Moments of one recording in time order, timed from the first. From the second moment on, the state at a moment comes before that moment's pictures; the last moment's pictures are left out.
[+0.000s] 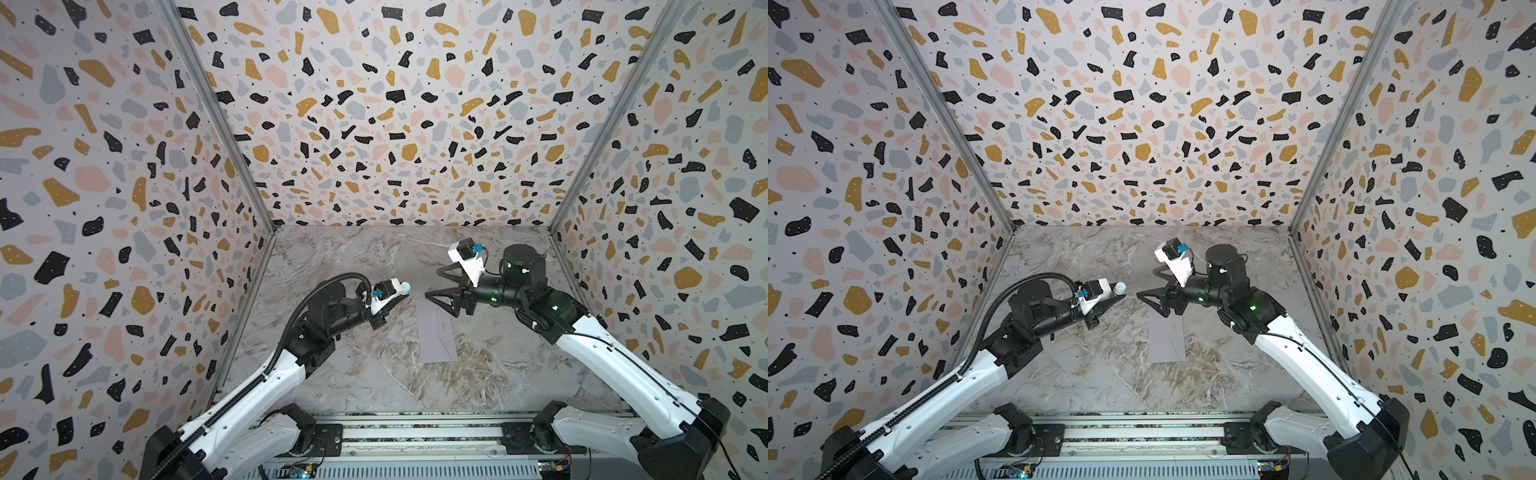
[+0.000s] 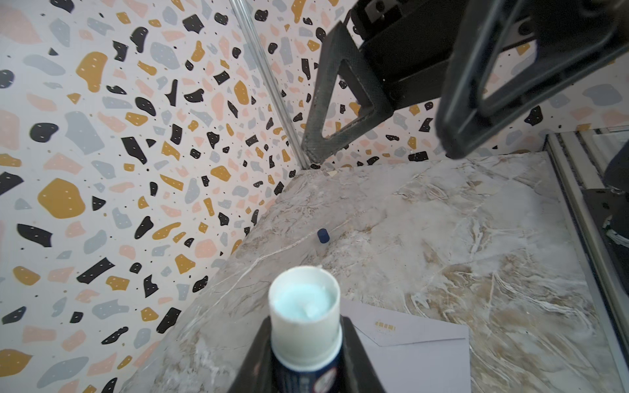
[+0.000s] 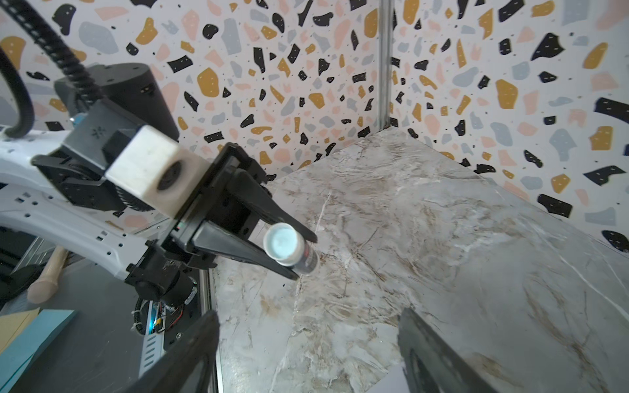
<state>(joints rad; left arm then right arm) -0.57 0.98 0.73 0.09 0.48 0.43 0.66 1.16 1.16 -0.31 -0.60 0.01</state>
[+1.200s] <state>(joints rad) -0.57 1.01 0.74 0.03 0.57 0.44 0.83 1.34 1.25 -0.35 -0.41 -0.05</state>
